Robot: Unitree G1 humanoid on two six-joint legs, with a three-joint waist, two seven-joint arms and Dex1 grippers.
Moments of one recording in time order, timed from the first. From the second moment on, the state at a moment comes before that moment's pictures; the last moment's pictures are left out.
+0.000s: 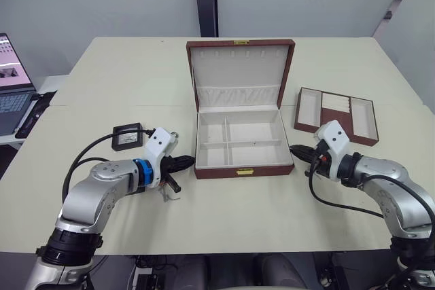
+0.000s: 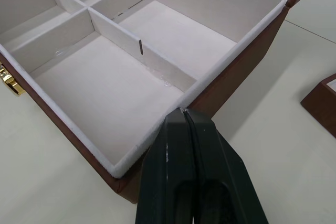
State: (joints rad) left arm -0.24 0.67 -0.03 -0.25 -0.43 0.80 -0.76; right arm -0.20 -0.59 -0.04 -0.40 0.30 0.76 0.74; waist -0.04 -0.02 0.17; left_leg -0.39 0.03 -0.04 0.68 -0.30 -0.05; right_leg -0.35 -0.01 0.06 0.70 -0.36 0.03
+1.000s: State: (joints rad) left arm -0.17 0.88 0.32 -0.09 -0.55 0.74 -0.97; right arm -0.12 -0.79 -0.34 -0.21 0.50 0.64 0.95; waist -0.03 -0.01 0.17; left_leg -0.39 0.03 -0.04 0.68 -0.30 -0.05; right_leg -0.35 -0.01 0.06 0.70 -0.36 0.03
